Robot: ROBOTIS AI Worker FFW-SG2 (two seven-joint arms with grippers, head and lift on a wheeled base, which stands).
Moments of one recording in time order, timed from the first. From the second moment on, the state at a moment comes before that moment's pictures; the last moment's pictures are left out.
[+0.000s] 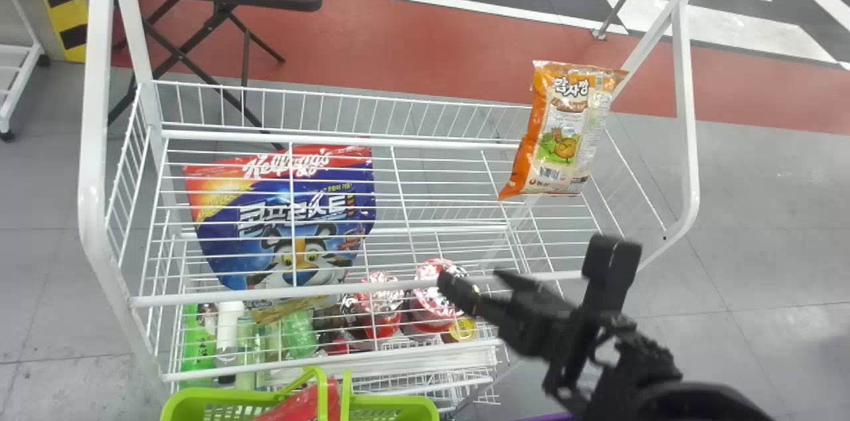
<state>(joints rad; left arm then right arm) 0.61 0.07 -0.14 -1.89 0.06 0.78 -1.37 0.49 -0.06 -0.26 -2.21 -0.29 0.70 0.29</state>
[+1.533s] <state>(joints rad) 0.60 0.09 -0.13 -1.87 0.08 0.75 -1.40 0.00 -0.10 -0.42 -1.71 -0.08 0.56 0.17</state>
